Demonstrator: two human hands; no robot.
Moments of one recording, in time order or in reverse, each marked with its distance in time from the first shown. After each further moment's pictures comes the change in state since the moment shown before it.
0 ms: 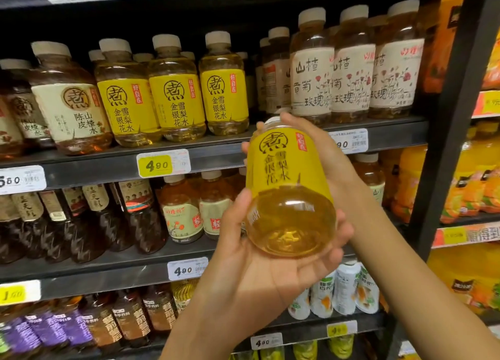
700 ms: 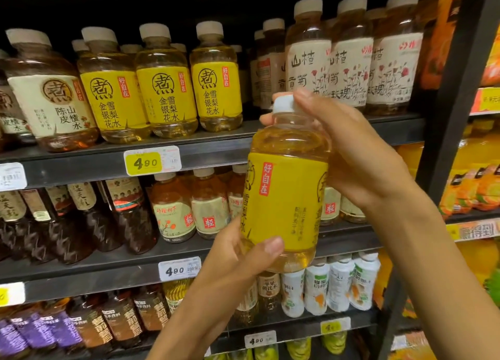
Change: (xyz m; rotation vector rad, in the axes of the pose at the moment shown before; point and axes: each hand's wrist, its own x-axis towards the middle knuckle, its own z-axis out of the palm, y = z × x) left_hand -0.007 -0.003 -0.044 0.819 0.152 0.207; right_hand -0.035 -0.023 0.000 -0.461 0.037 -0.273
